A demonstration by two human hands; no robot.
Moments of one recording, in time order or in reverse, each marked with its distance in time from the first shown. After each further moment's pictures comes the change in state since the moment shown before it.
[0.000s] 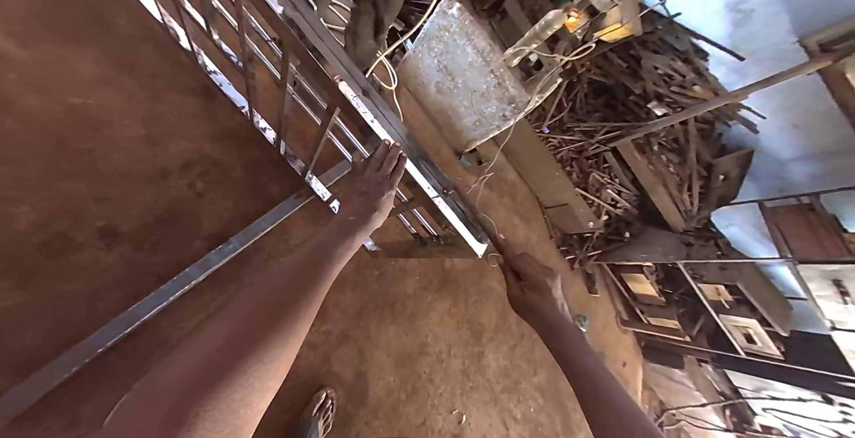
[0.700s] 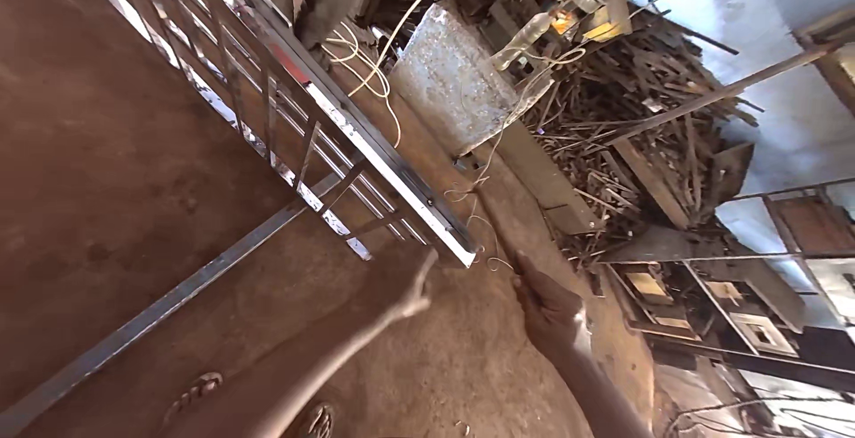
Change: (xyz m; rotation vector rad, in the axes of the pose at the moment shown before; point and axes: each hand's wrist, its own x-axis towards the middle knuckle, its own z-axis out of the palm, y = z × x) left_hand -0.070 0.091 -0.022 -0.585 -0.180 0.151; right_hand -0.008 -0.003 -0.039 0.270 0.084 0.093
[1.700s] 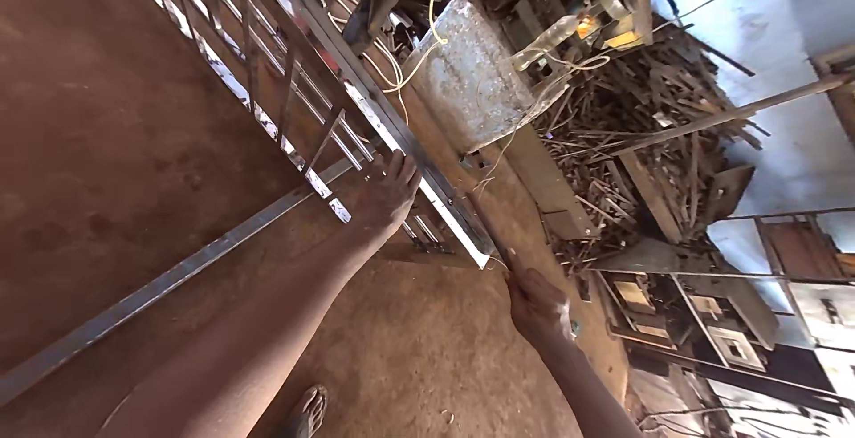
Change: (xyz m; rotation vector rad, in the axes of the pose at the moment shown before) left_hand 0.062 -0.073 -0.048 0.671 0.162 -0.111; right_hand 0.006 0.010 0.036 -0.241 -0.039 -0.140
